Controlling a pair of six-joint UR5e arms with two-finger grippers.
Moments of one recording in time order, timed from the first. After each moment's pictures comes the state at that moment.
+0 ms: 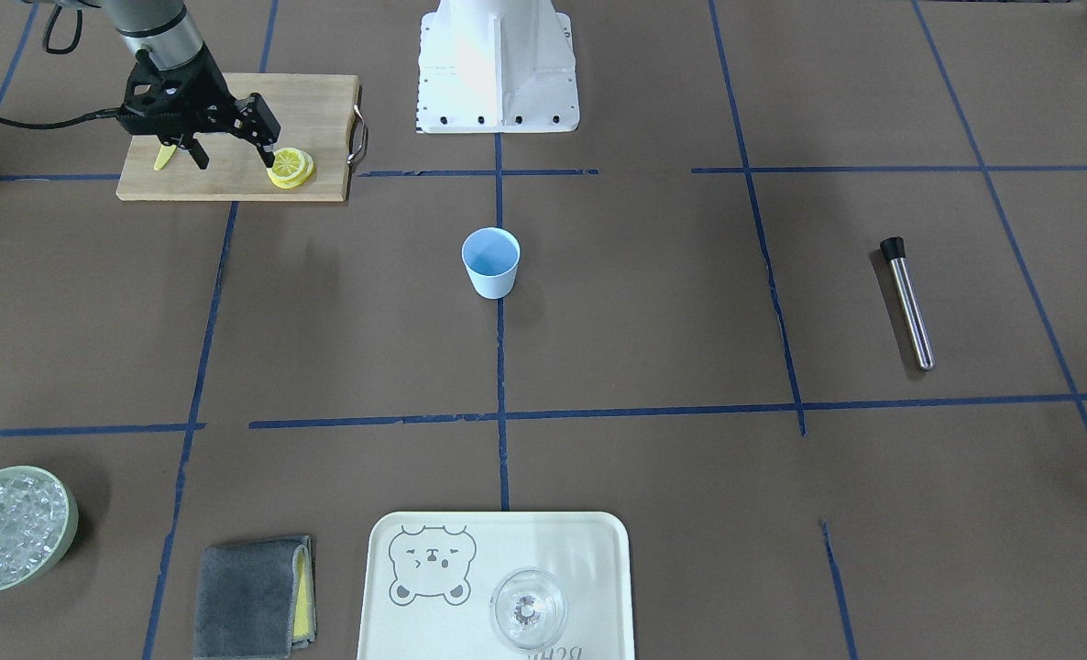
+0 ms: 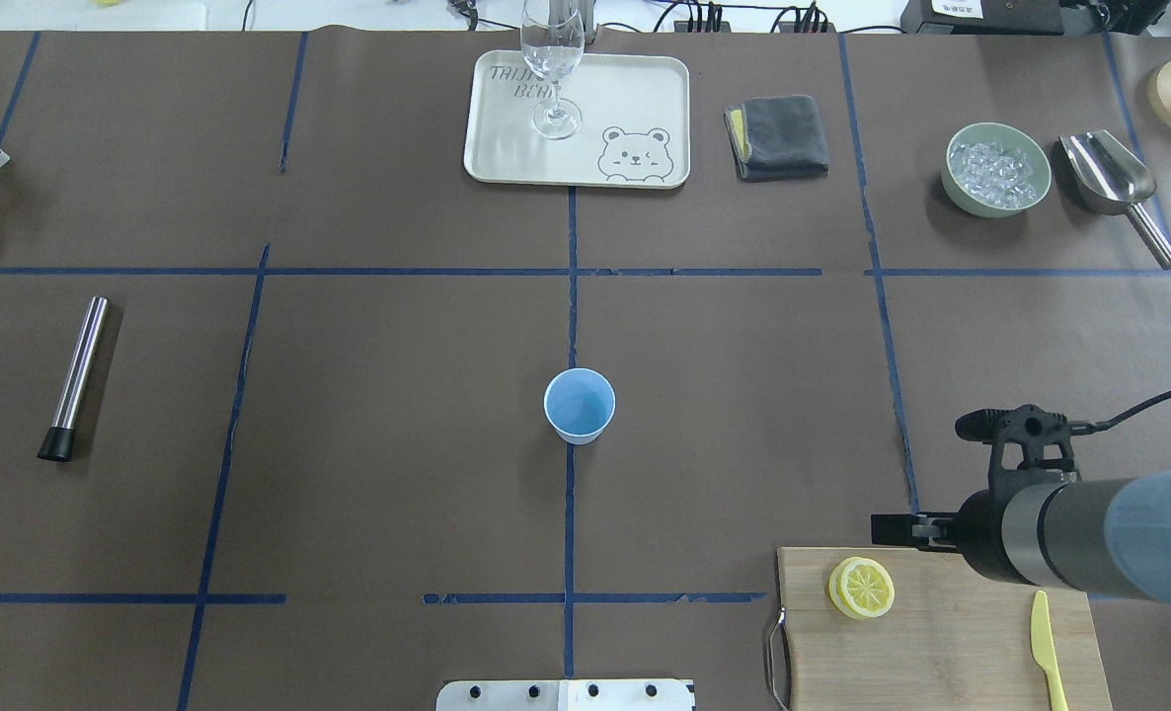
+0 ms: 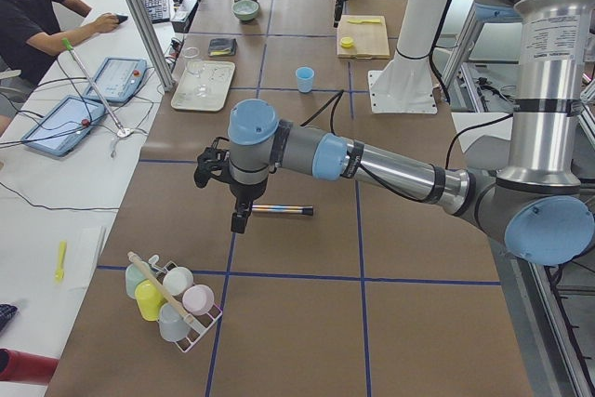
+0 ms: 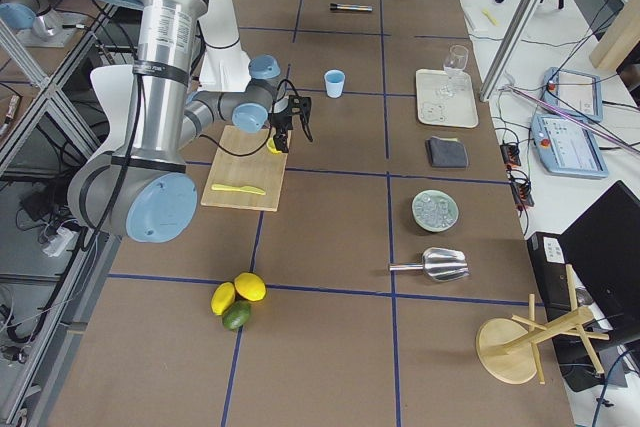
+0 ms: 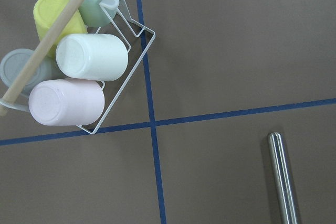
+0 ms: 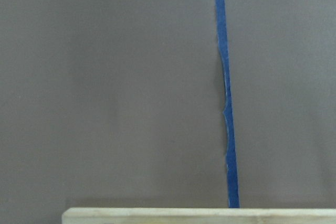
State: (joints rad) left arm -1.60 -1.56 -1.87 -1.53 -2.34 -0.02; right arm 0.27 -1.78 2.24 -1.20 1.65 1.44
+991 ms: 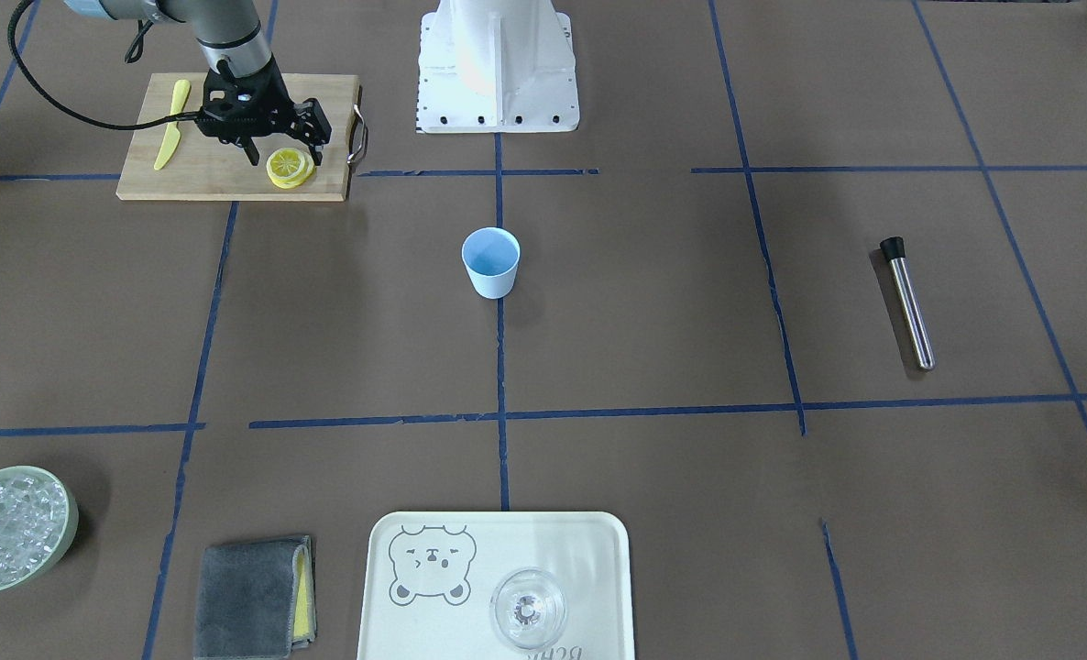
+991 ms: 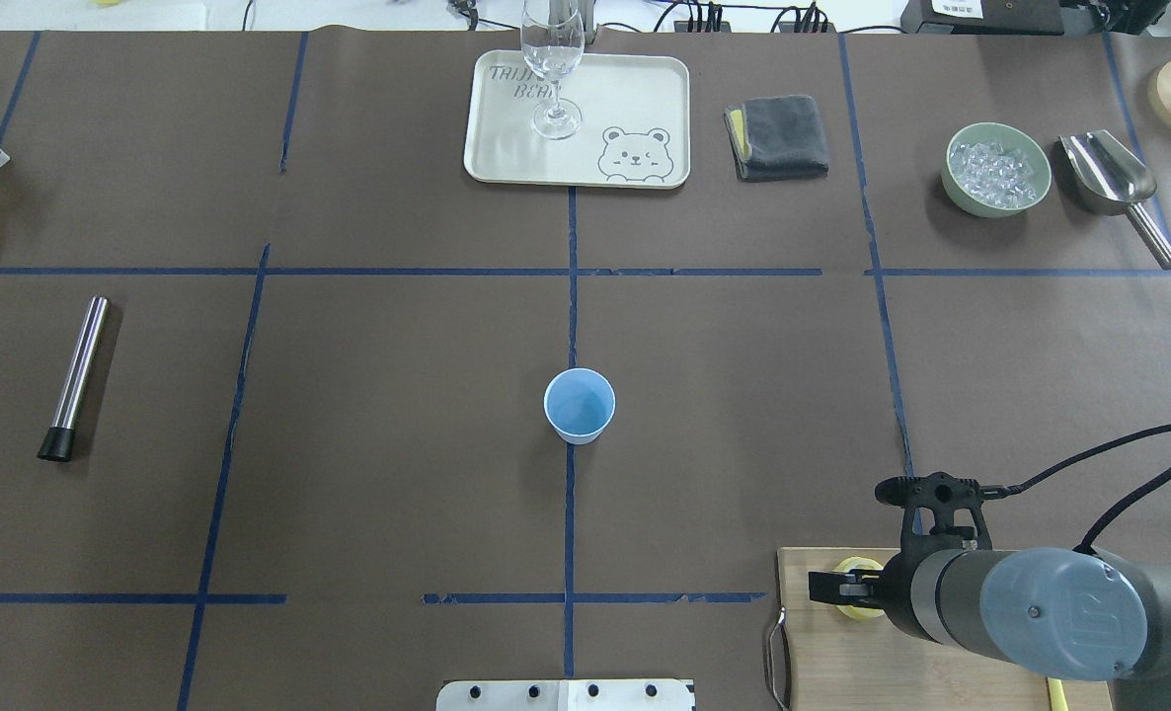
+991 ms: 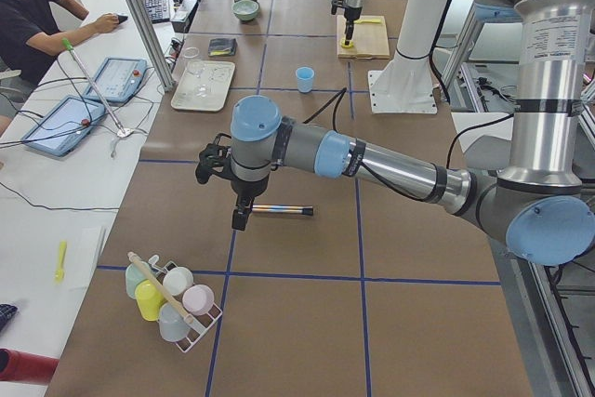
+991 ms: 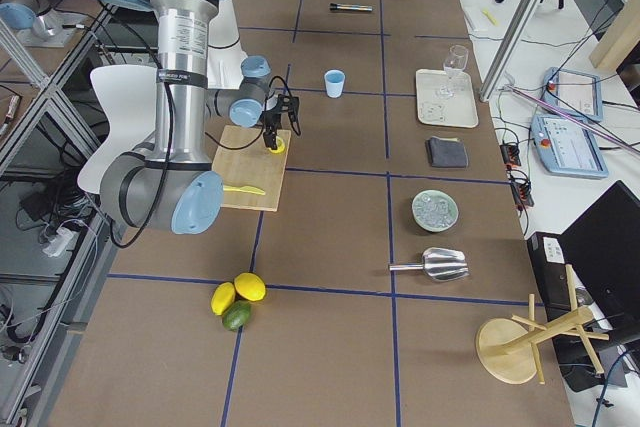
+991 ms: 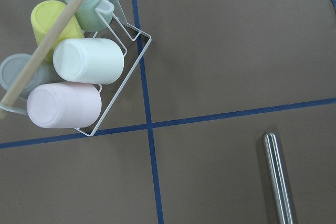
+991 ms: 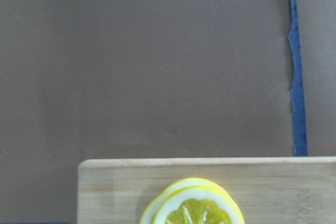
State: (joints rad) left arm -1.60 -1.56 -1.88 -1.53 -2.34 -0.02; right arm 0.16 -1.69 2.16 -1.25 1.58 1.51
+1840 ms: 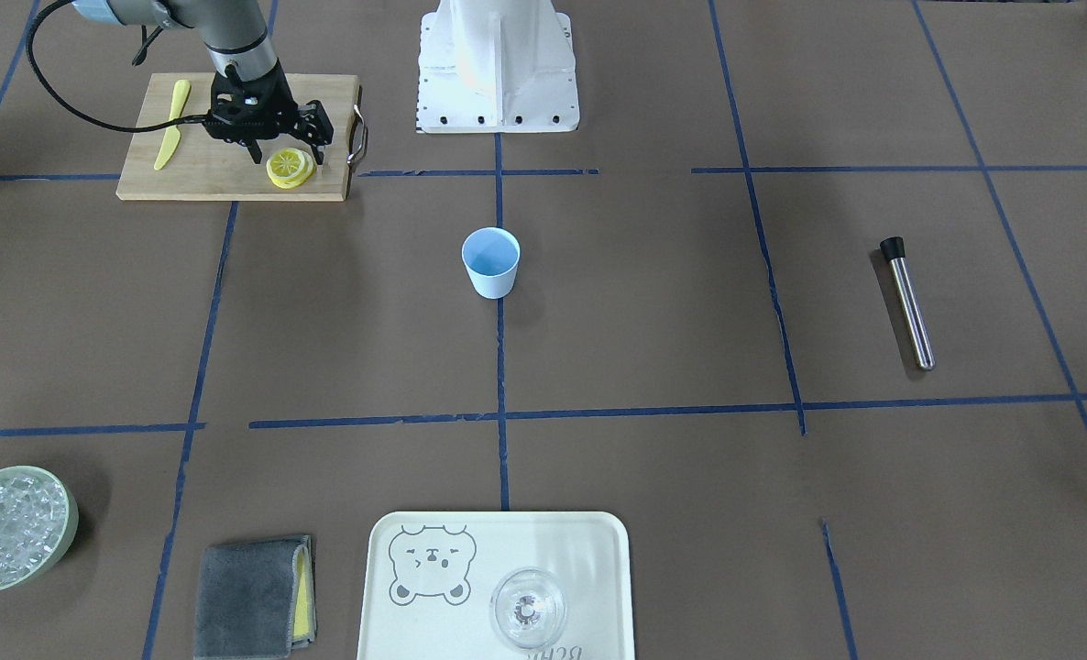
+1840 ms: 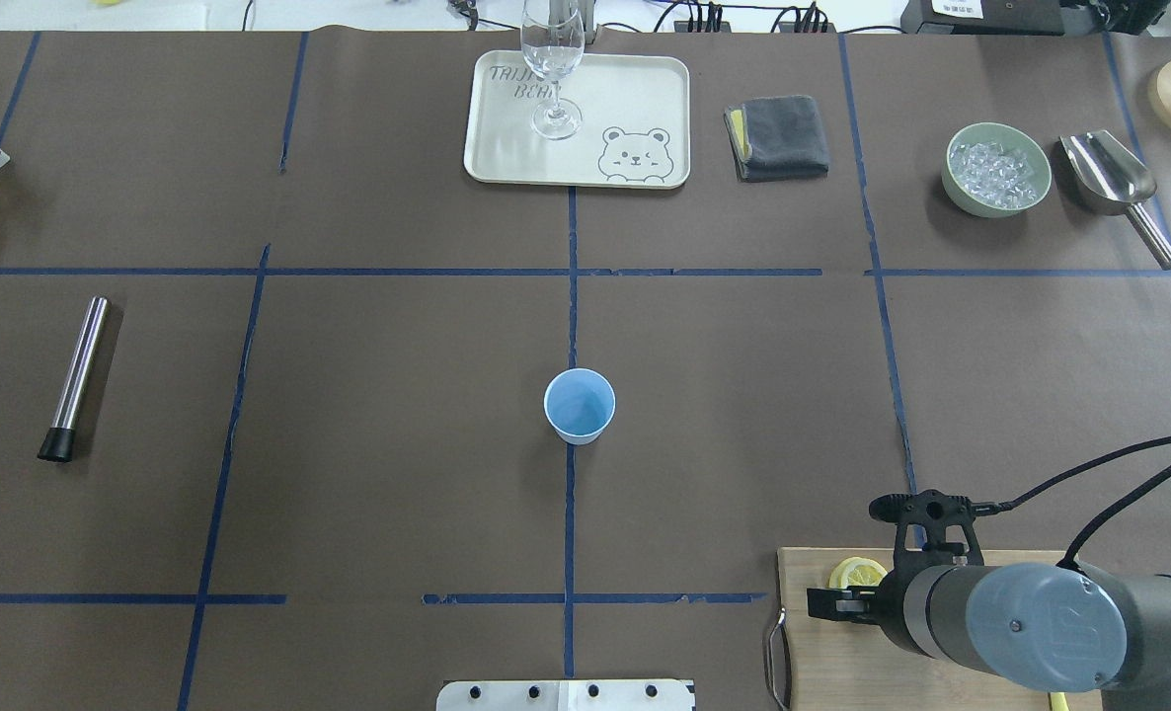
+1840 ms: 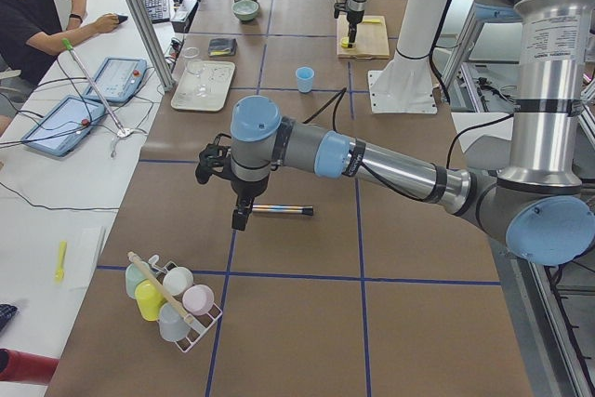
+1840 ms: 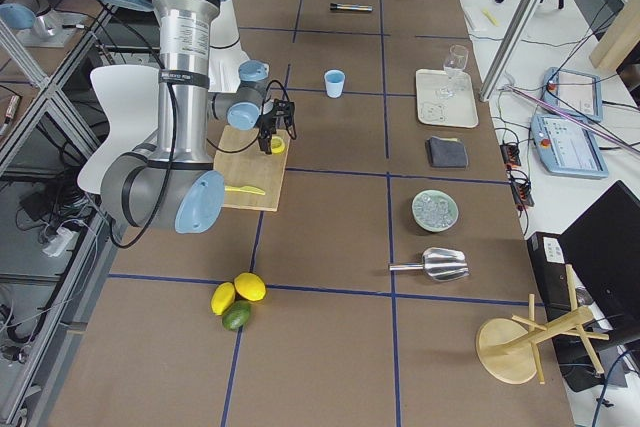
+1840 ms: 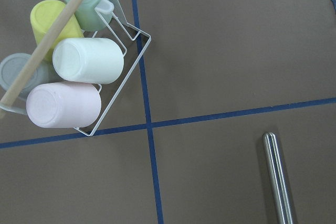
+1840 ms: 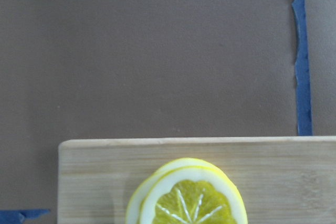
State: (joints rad) left arm -1.60 -1.56 -1.88 -1.53 -2.35 -0.02; right arm 0.14 -1.68 2.13 -1.25 1.59 1.52
